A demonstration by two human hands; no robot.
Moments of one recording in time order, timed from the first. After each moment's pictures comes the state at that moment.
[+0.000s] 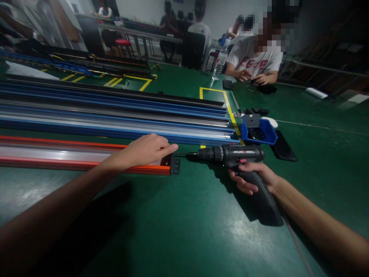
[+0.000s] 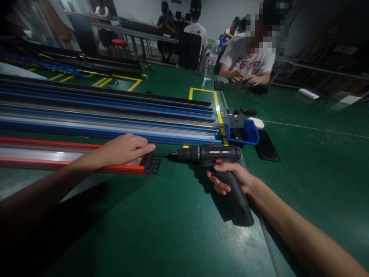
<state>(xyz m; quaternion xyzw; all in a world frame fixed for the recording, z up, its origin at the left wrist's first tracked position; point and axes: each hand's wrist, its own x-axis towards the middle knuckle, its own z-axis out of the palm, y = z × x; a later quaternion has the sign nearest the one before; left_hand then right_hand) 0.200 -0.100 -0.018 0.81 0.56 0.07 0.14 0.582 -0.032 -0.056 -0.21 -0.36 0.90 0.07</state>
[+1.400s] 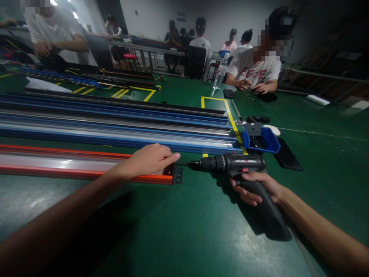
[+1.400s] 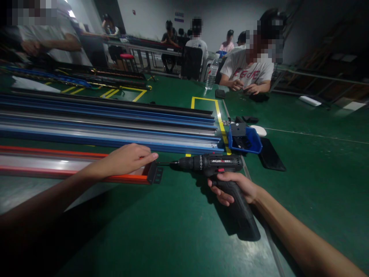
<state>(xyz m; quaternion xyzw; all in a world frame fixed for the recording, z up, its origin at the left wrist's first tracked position) 0.203 -0.104 -0.016 0.80 0.58 0.06 0.14 0.584 -0.028 -0.061 -0.21 -0.37 0.90 0.06</state>
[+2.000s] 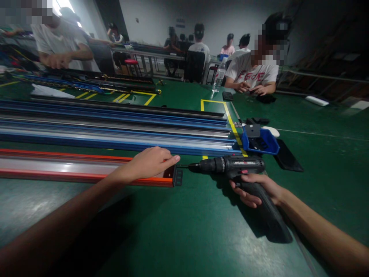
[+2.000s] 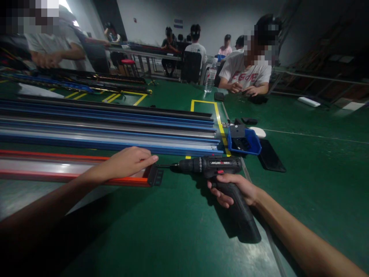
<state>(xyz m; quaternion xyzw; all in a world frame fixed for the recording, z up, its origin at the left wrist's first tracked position) 0.203 -0.103 -0.018 0.80 0.58 0.06 0.13 0.583 -0.029 -0.062 -0.20 -0.38 0.90 0.07</state>
